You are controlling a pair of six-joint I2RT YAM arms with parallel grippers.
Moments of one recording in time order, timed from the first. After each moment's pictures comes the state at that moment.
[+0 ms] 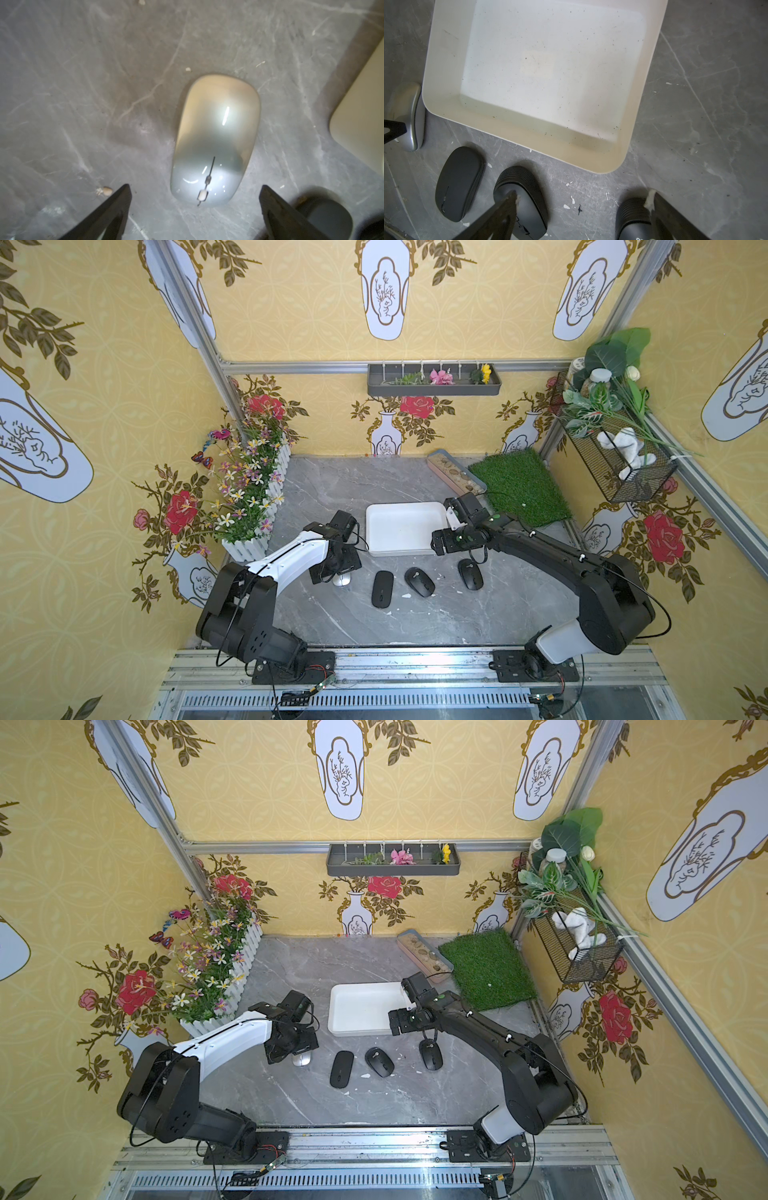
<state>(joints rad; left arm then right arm) -0.37 1.52 0.88 -0.82 -0.09 -0.76 0.52 1.52 1.04 -0.60 -0.10 0.28</state>
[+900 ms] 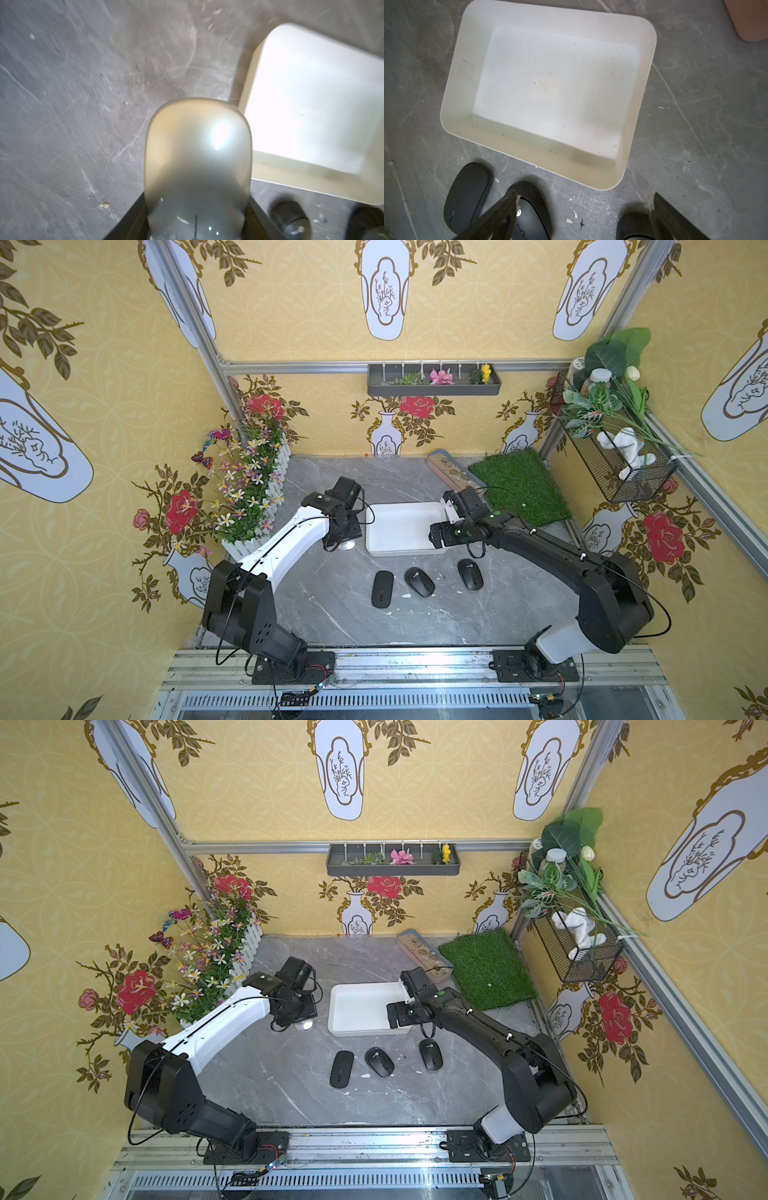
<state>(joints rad) -0.39 1.56 1.36 -1.02 -0.13 -0.70 0.52 1.50 1.07 -0.57 -0.08 0.28</state>
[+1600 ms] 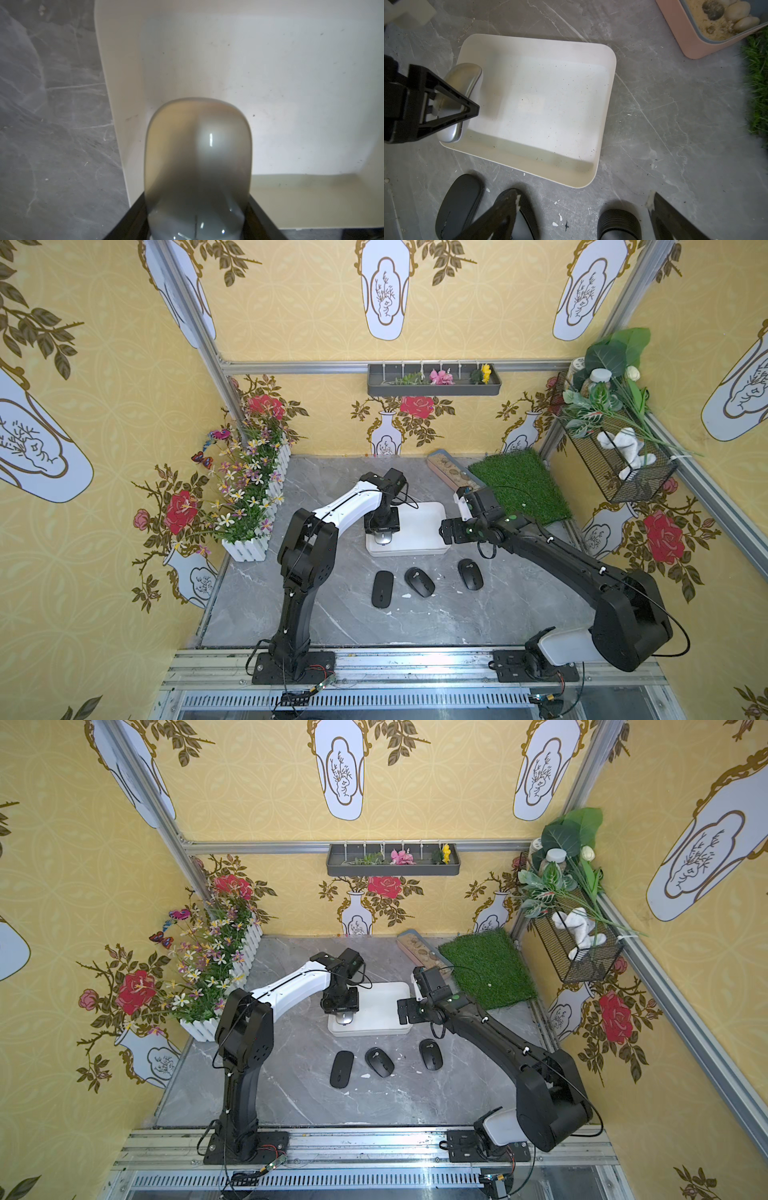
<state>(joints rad) -0.52 2.11 1.71 -1.09 -0.03 -0.62 0.46 1.42 1.01 -0.53 -0.05 0.26</state>
